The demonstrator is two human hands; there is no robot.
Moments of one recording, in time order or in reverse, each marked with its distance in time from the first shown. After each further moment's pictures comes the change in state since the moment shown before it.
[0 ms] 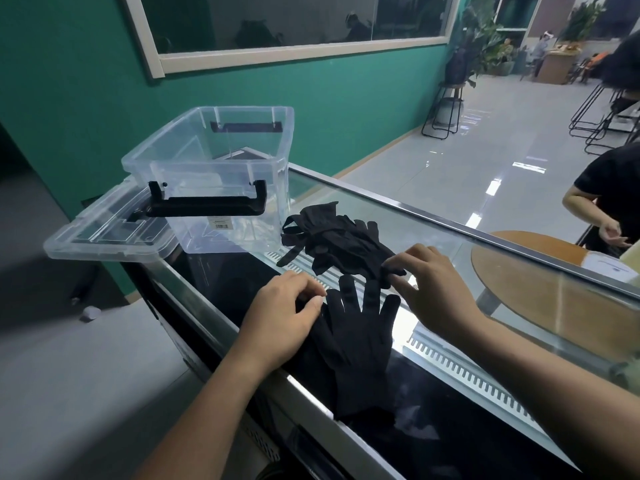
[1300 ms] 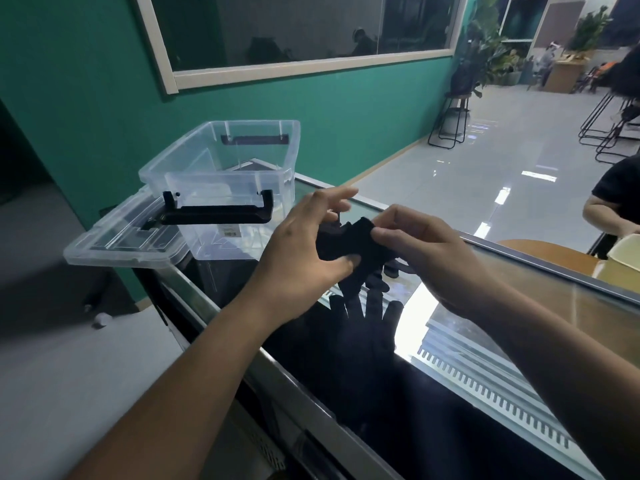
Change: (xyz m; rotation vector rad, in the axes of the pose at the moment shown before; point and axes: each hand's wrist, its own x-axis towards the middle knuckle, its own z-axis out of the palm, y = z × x) left_hand 0.032 0.080 -0.047 -0.088 0.097 0.290; right_hand 0.033 -0.071 -0.076 1.081 -0.212 0.056
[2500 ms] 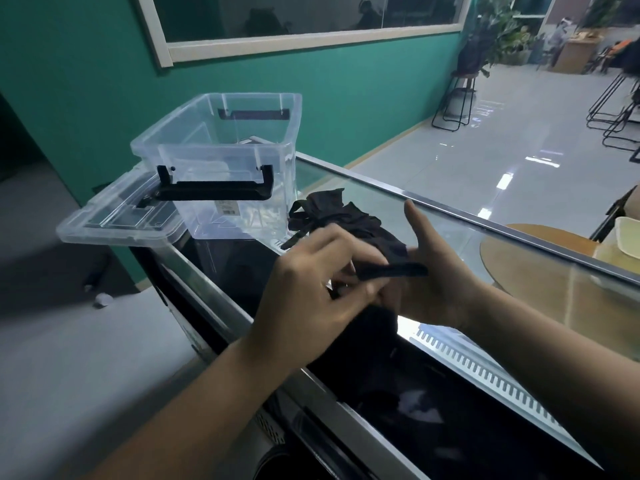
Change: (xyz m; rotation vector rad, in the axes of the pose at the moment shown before) left_hand -0.056 0.009 0.021 -0.056 0.106 0.268; right_hand -0.008 0.046 0.014 0.850 -0.302 0.520
